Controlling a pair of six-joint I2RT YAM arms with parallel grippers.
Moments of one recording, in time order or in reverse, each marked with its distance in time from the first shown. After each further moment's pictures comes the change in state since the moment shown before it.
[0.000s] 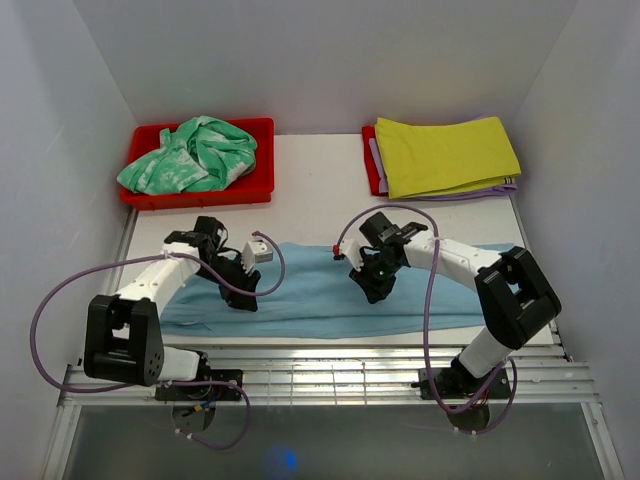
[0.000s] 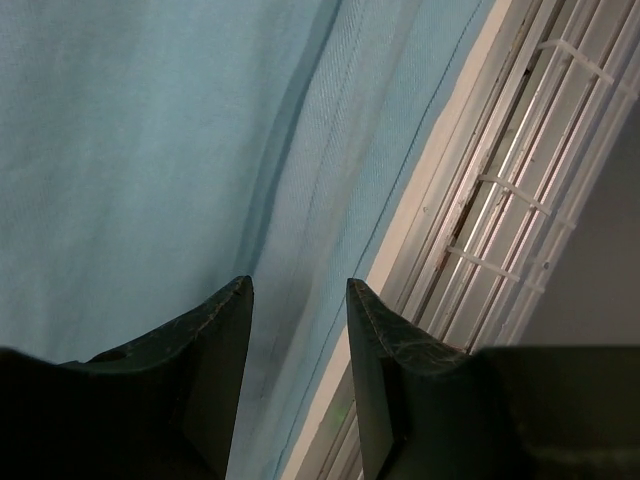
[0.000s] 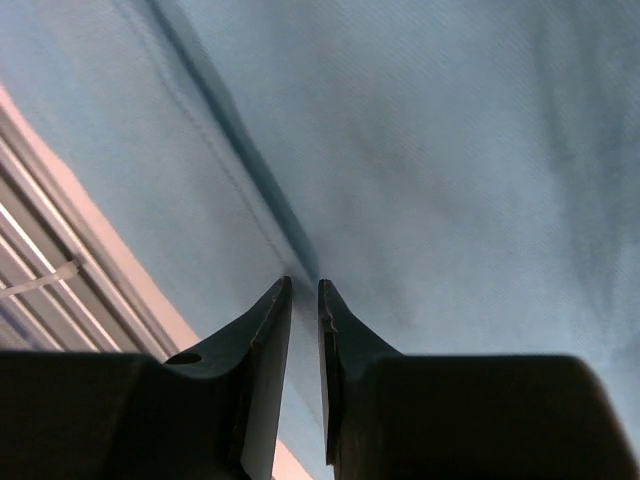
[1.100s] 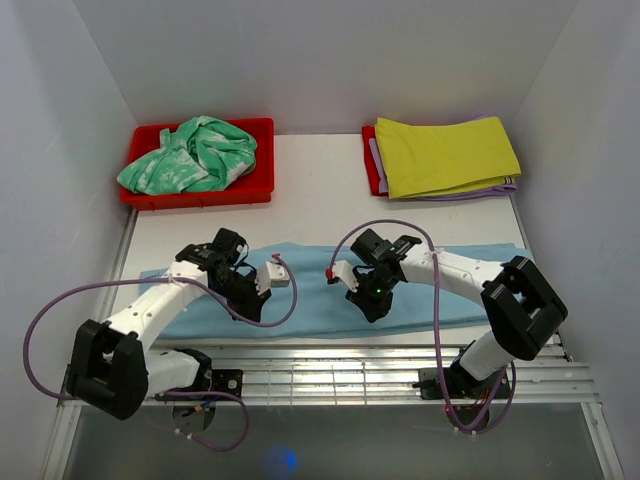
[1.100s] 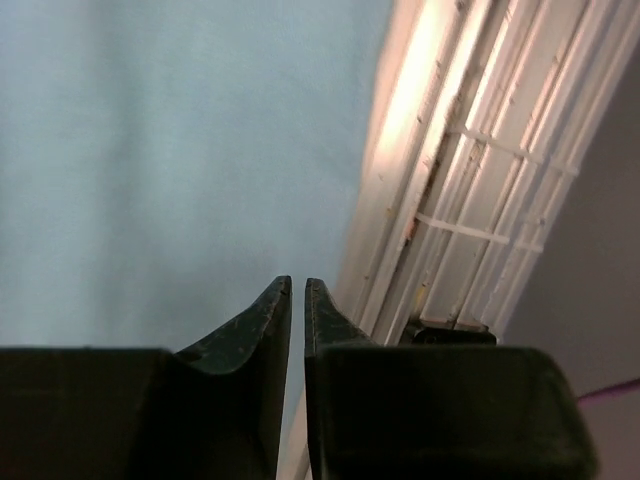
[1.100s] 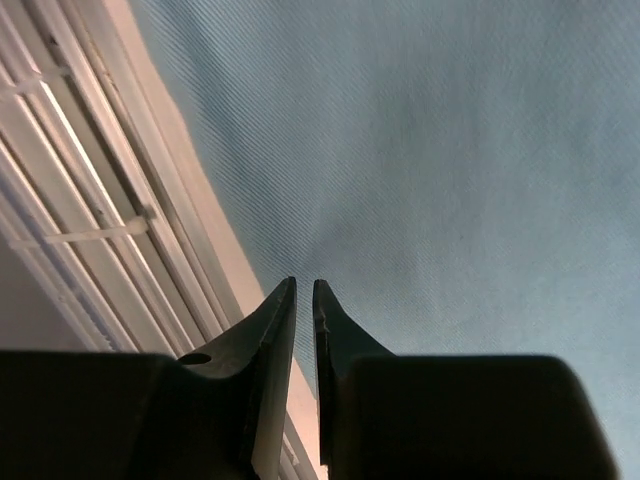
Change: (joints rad) left arm -0.272 -0.127 -0.106 -0.001 -0.137 -0.063; right arm 0.132 -0.084 -0.054 -0.068 -0.064 -0.022
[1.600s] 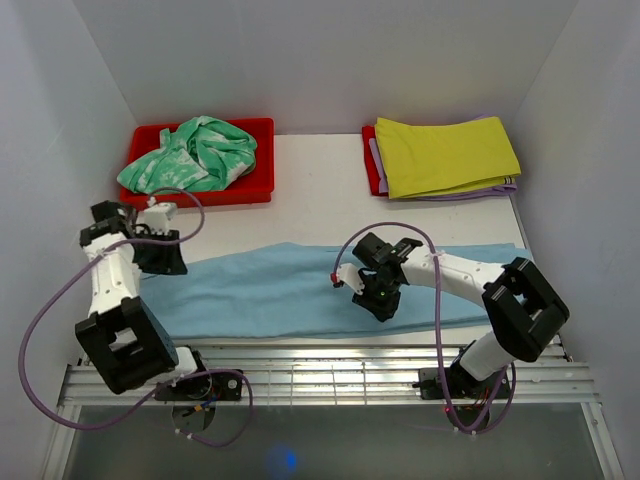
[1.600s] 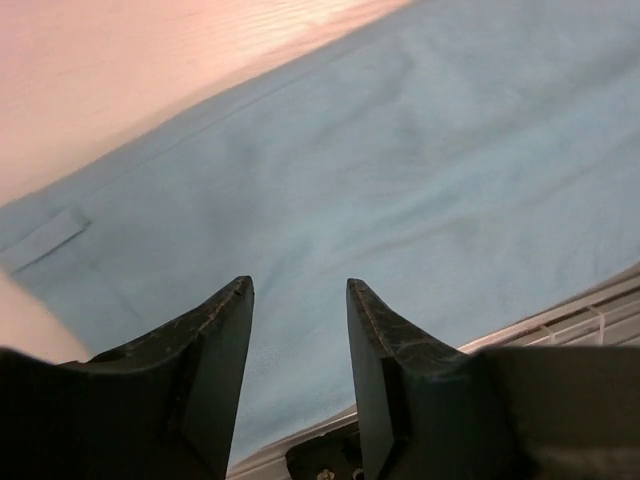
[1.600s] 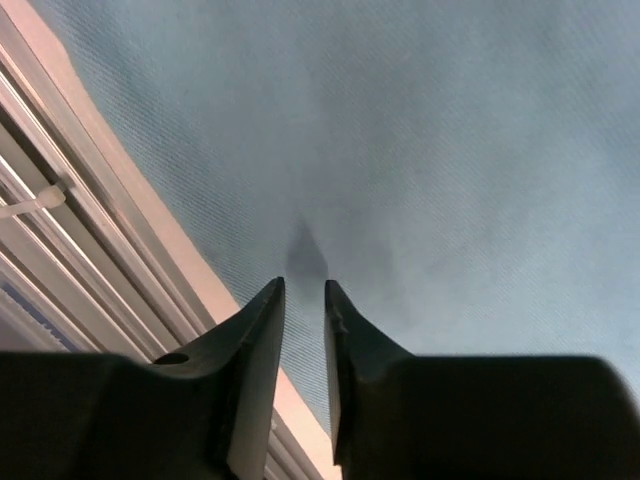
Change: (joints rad) left arm 0.807 0.094 0.304 -0.044 -0.100 -0.194; right arm 0.003 0.009 -0.055 -0.012 0.164 -0.006
